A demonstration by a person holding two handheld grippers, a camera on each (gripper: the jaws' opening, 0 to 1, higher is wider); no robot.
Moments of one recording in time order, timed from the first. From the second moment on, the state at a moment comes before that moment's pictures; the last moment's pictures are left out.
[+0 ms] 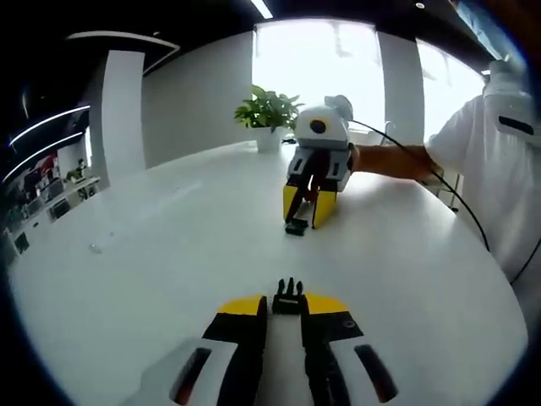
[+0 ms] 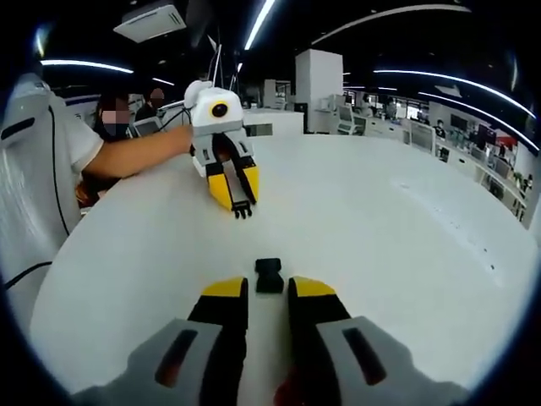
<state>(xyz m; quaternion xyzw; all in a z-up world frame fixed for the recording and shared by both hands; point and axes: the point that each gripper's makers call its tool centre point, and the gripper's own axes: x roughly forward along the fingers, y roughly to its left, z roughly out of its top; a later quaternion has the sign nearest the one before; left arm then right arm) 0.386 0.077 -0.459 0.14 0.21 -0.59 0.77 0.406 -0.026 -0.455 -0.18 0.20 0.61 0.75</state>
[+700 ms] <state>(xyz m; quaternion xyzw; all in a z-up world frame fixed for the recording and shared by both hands) 0.388 0.078 -0.460 0.13 0.21 -0.60 0.76 0.403 -0.025 -0.454 -0.18 0.19 0.61 0.75</state>
